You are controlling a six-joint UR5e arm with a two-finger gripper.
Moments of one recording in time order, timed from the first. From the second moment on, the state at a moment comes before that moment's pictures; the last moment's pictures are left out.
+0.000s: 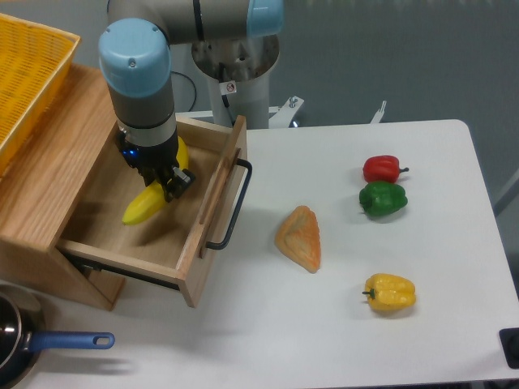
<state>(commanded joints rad) 2.16 -1.75 -1.49 -1.45 1.47 0.74</state>
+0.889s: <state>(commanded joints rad) 2.17 -1.74 -1.47 -1.45 1.47 0.76</state>
